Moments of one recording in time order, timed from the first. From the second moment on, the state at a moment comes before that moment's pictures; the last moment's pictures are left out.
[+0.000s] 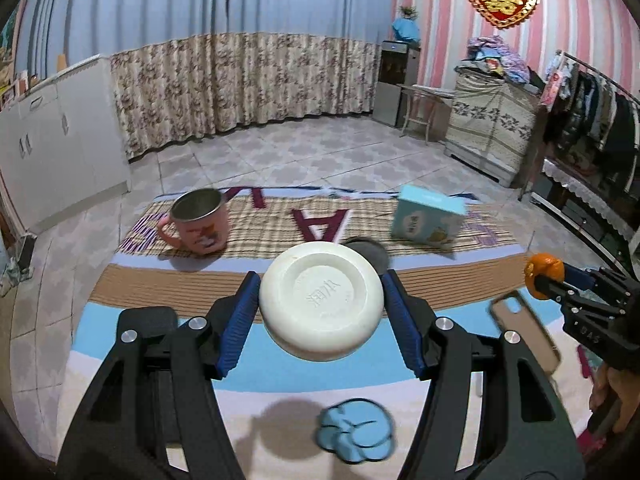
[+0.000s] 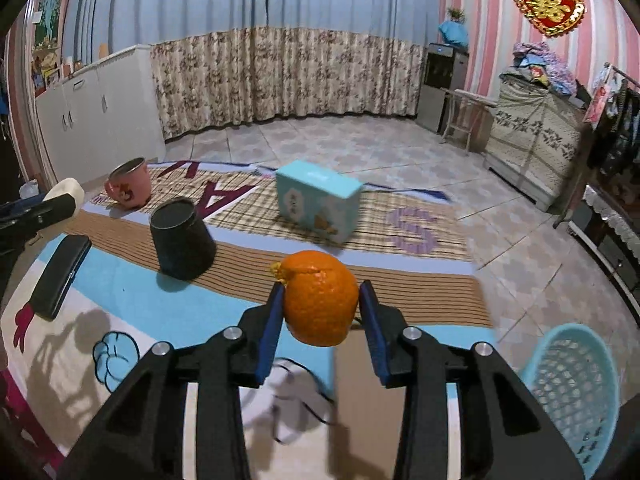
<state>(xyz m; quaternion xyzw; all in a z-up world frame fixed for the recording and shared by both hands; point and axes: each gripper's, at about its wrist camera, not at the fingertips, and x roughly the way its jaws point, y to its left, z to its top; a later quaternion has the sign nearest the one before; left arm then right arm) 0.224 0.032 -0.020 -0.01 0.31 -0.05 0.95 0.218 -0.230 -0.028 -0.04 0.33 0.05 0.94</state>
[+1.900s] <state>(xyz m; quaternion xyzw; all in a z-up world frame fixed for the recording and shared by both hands) 0.187 -0.376 -0.067 0.08 0.34 -0.31 0.89 0.105 -0.529 -0.052 0.08 0.32 -0.16 0.93</state>
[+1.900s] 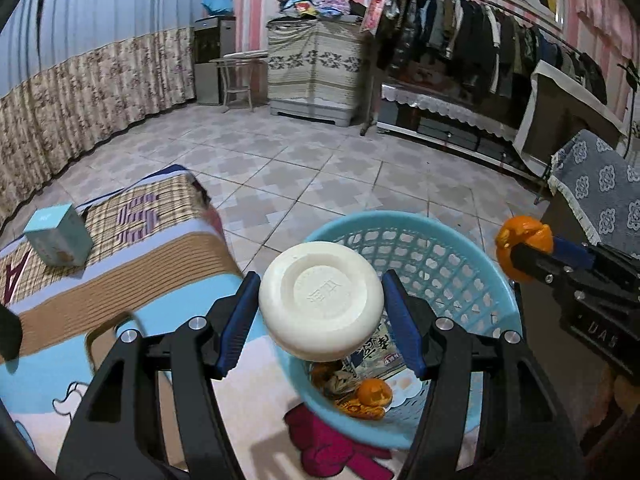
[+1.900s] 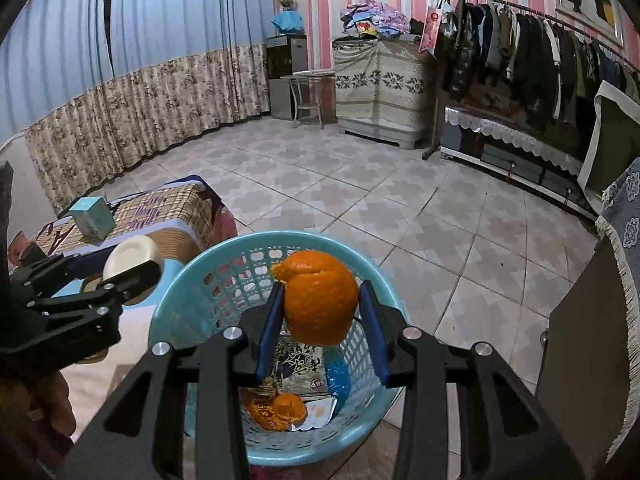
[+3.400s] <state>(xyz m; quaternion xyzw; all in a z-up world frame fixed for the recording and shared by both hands) 0.256 -0.076 -0.056 0.01 0.32 -0.04 0.95 0.153 -0.455 -0.086 0.06 0.31 -0.19 0.93</state>
